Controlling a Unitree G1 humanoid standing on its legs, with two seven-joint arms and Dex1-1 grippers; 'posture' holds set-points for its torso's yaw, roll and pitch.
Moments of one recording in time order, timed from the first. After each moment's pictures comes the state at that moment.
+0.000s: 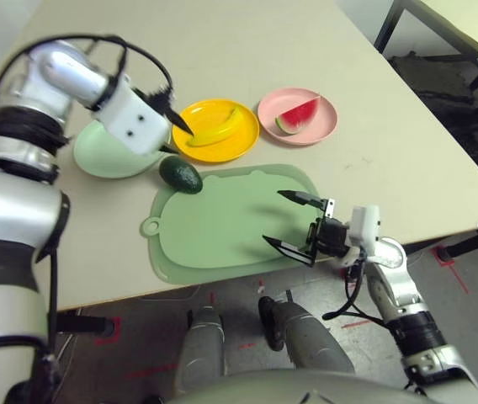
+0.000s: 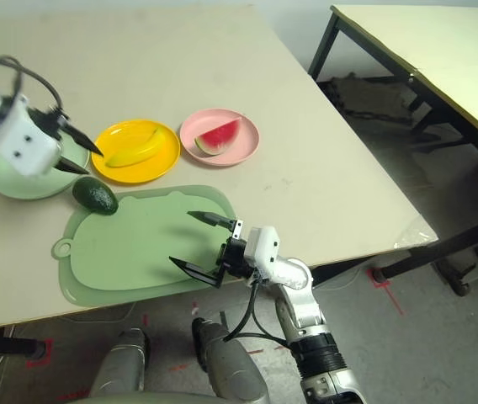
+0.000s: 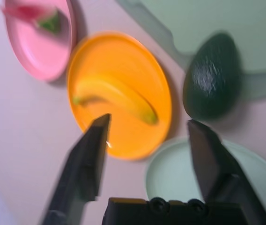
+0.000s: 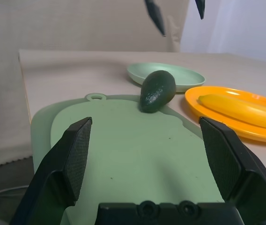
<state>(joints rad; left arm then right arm) -1.41 0.91 -0.57 1.12 0.01 -1.04 -1.60 -0.15 -0.26 0.19 0.13 0.37 -0.41 1.10</state>
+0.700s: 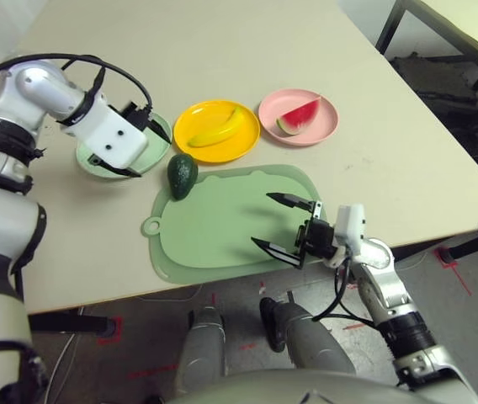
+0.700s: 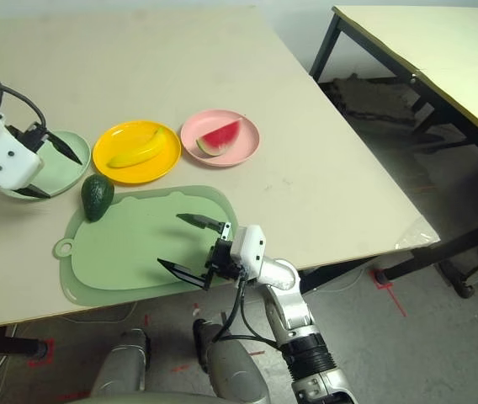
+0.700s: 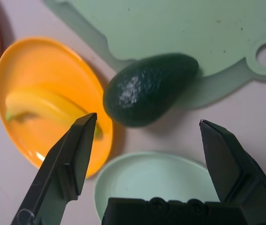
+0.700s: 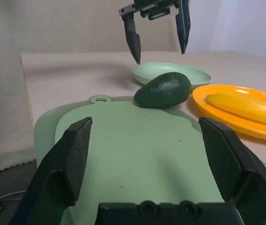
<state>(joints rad) -1.32 0.88 -0.71 1.13 -0.01 -1.13 -1.60 -0.15 -0.24 0.22 0.13 0.34 -0.40 1.05</state>
